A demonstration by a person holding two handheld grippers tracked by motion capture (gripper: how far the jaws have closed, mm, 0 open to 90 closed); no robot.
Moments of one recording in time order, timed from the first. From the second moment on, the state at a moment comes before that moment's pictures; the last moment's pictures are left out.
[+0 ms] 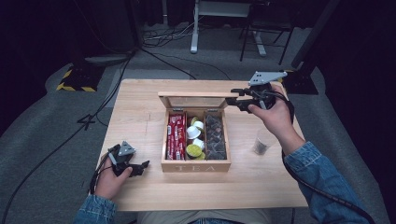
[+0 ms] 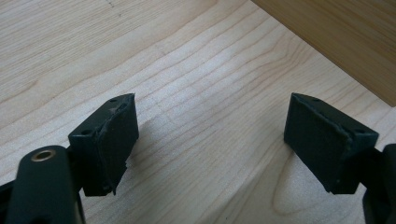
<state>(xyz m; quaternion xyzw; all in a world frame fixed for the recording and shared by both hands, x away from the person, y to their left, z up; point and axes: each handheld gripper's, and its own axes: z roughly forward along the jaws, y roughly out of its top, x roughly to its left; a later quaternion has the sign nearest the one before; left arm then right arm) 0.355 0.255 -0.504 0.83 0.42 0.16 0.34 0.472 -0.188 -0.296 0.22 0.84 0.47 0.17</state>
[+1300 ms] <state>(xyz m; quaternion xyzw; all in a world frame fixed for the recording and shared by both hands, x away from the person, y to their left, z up) 0.355 0.255 -0.504 0.82 0.42 0.16 0.34 0.419 -0.191 -0.359 0.20 0.87 0.43 0.15</state>
